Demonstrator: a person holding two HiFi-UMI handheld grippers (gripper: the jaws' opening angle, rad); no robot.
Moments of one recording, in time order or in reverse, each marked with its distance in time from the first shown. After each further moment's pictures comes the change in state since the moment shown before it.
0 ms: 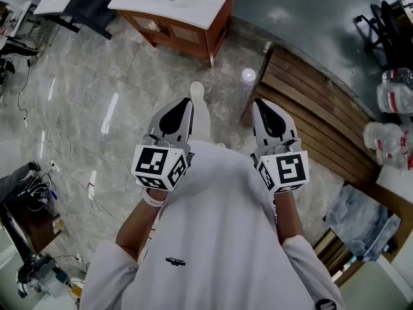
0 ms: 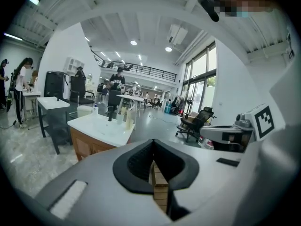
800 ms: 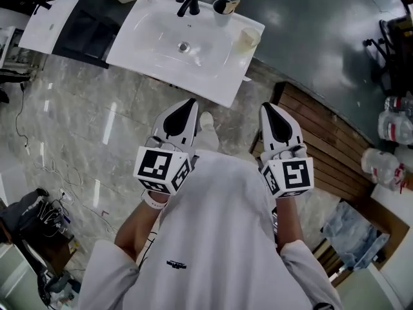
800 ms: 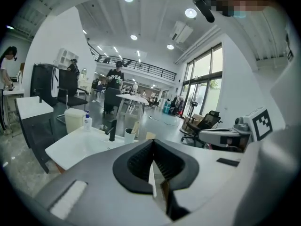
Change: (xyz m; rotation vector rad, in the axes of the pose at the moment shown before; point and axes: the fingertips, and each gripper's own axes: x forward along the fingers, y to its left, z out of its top) left arm 0.257 0.229 0.170 -0.016 0.033 -0.079; right arm 0.340 -0.110 0.107 0.042 0.058 -0.093
